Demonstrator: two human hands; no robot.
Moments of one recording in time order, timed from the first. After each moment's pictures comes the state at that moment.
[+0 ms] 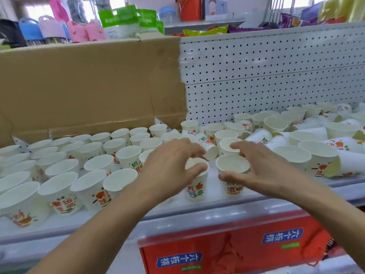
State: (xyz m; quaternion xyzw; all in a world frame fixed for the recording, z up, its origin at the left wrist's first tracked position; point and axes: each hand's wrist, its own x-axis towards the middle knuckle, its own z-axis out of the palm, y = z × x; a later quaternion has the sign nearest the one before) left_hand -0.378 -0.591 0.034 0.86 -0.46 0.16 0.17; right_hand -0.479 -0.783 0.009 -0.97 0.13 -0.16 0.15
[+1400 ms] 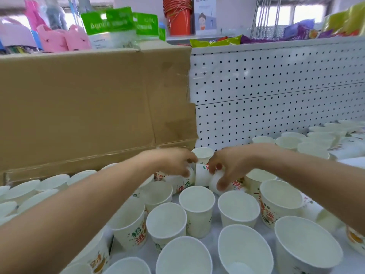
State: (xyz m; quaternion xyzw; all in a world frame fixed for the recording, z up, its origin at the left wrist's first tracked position) left_hand -0.131 -0.669 0.054 0.85 -0.53 -0.07 -0.04; right_hand -0.259 -0.813 0.059 -0.99 0.05 0.12 -0.01
